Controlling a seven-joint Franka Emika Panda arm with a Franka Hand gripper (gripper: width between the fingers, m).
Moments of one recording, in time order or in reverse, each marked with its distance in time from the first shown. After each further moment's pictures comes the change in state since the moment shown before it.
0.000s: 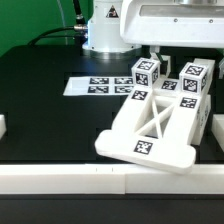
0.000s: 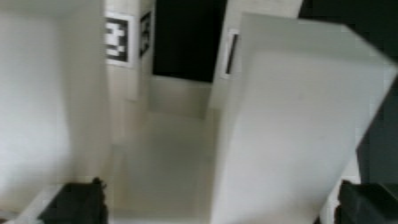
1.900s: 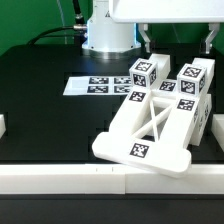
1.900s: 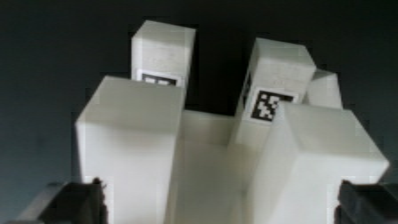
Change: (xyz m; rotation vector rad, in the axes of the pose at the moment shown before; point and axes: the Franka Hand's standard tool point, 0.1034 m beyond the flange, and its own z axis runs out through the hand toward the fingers) arm -0.028 0.018 -0.020 0.034 -0.003 0.003
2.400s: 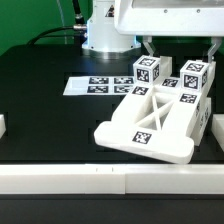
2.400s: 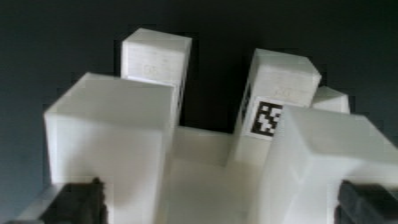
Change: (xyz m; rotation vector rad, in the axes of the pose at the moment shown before) arm -0.007 -0.004 0.020 -0.016 -0.005 -0.016
